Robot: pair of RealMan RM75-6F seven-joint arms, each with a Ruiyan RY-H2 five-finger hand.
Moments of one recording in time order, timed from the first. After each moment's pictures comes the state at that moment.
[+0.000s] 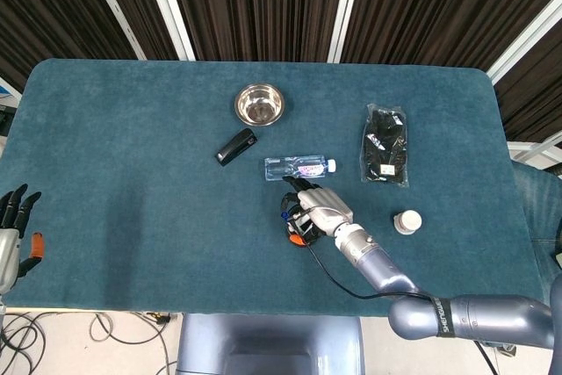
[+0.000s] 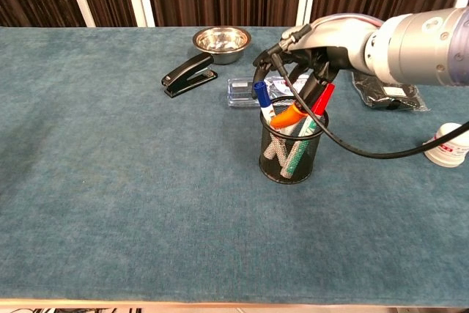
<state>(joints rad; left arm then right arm) -0.09 -1.13 -0.07 -1.64 1.44 1.48 0.13 0.99 -1.35 0.20 -1.85 -0.66 0.86 -0.27</state>
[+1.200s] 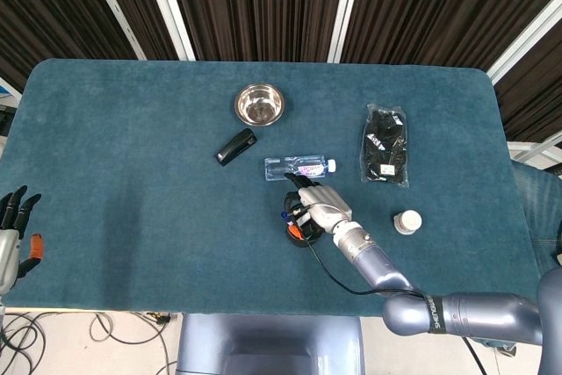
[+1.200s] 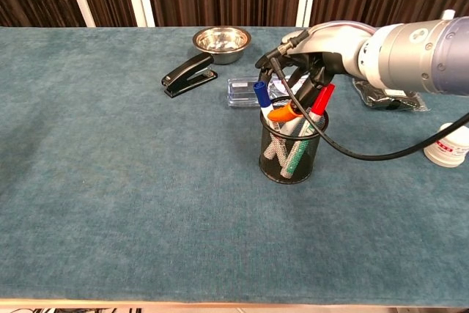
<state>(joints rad) -0.09 -1.13 -0.07 -1.64 1.42 1.47 0.15 0.99 -1.40 0.20 -1.80 -0.65 0.88 -0.26</state>
